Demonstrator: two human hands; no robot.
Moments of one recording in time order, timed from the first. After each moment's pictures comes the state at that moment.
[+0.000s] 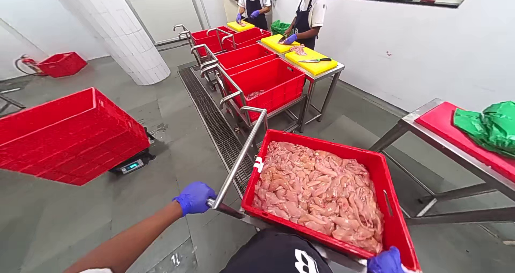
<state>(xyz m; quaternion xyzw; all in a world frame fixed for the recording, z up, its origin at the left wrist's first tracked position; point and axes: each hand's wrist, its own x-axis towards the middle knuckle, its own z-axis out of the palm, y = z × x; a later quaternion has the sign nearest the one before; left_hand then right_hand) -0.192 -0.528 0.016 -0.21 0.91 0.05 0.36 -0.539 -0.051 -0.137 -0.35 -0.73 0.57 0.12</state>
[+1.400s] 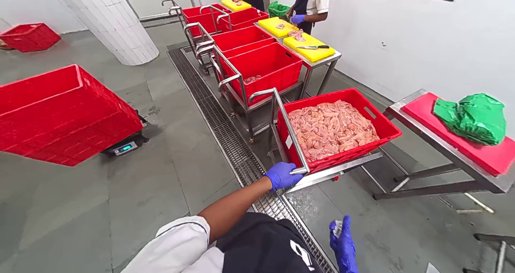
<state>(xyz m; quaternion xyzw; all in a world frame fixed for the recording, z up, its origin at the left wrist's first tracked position) -0.394 -0.356 0.009 -0.16 0.89 0.39 0.19 -0.434 -0.039 -0.108 -0.12 -0.69 0.65 -0.31</state>
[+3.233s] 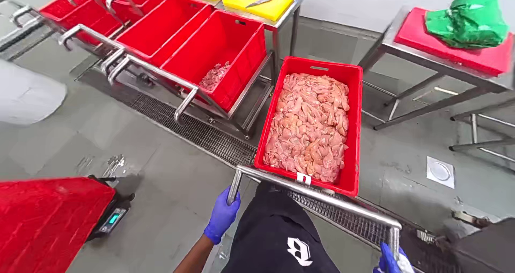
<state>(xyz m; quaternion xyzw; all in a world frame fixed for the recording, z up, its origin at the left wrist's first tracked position) -0.245 -0.603 -0.040 -0.35 0.70 0.61 0.03 -0.301 -0.164 -0.034 -0.33 -0.69 0.65 -0.01</state>
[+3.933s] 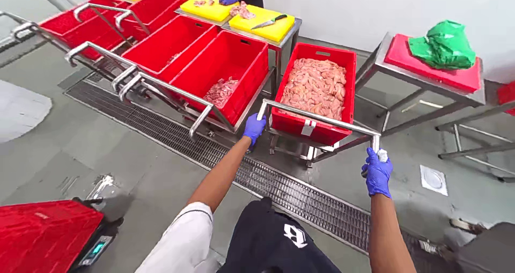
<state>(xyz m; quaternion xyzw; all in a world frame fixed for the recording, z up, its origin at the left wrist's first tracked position) -0.551 -0.714 -0.014 -0.29 0.81 0.50 0.06 -0.556 -0.280 -0.022 -0.26 -0.72 0.64 0.06</state>
